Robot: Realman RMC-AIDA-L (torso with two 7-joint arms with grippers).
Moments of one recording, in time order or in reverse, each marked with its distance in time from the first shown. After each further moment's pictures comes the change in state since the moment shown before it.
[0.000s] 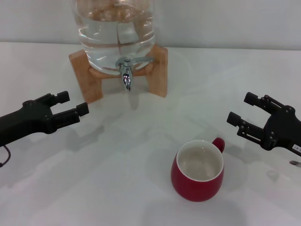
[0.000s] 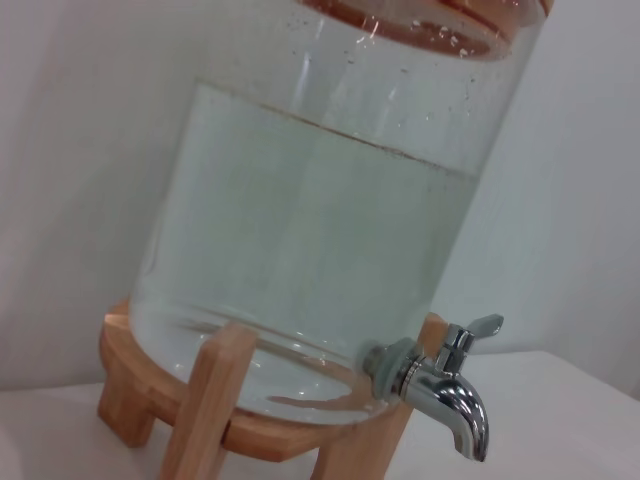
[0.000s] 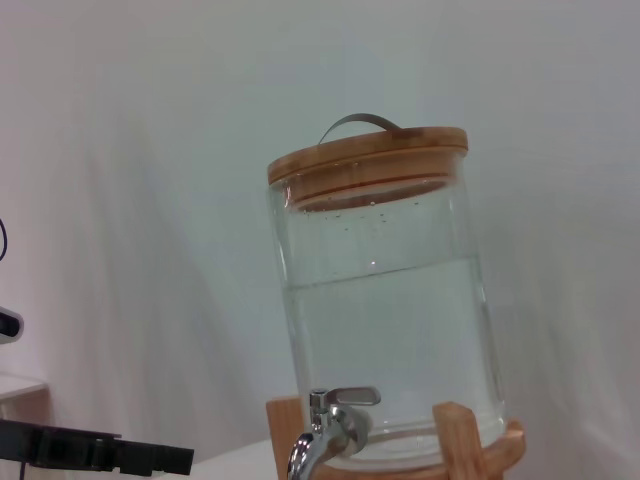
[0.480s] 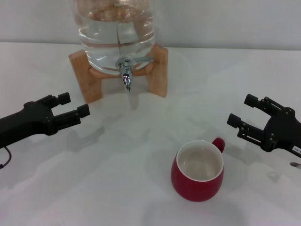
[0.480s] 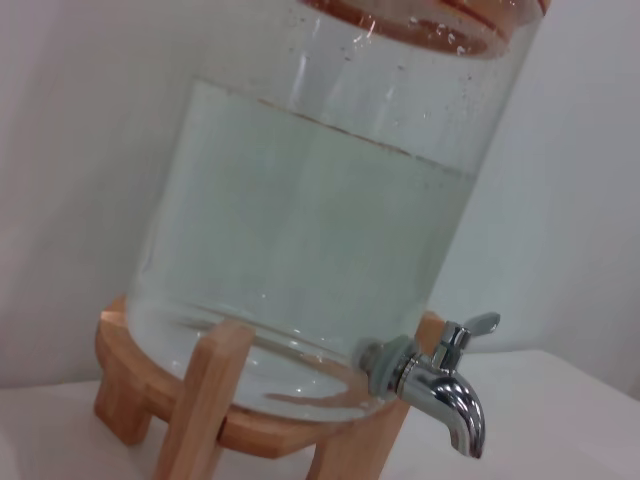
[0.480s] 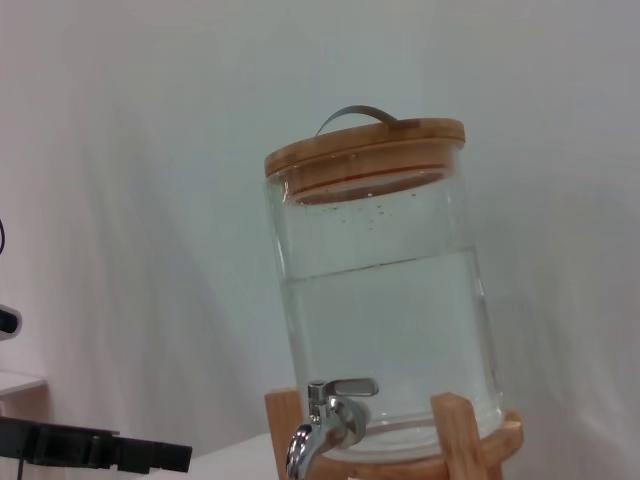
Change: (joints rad) left arm 0.000 -0.002 0.000 -0.002 0.005 -0.002 0.001; right arm 0.000 0.000 0.000 -0.009 -0.002 -0.001 0.000
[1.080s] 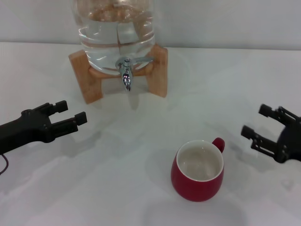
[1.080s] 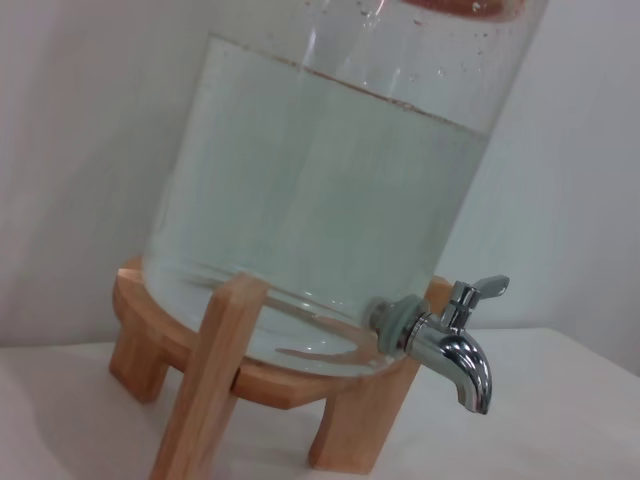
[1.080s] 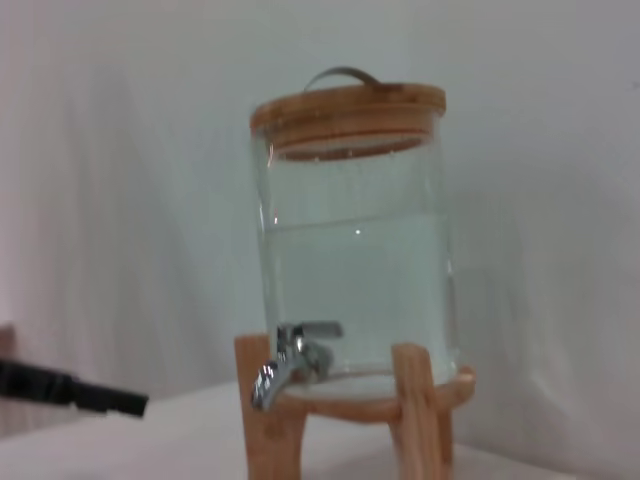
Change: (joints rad) left arm 0.019 0.000 -0.005 -0.001 0.024 0.002 -0.001; right arm -0.033 -0.030 0.000 -0.019 -0.002 -0.006 -0.079
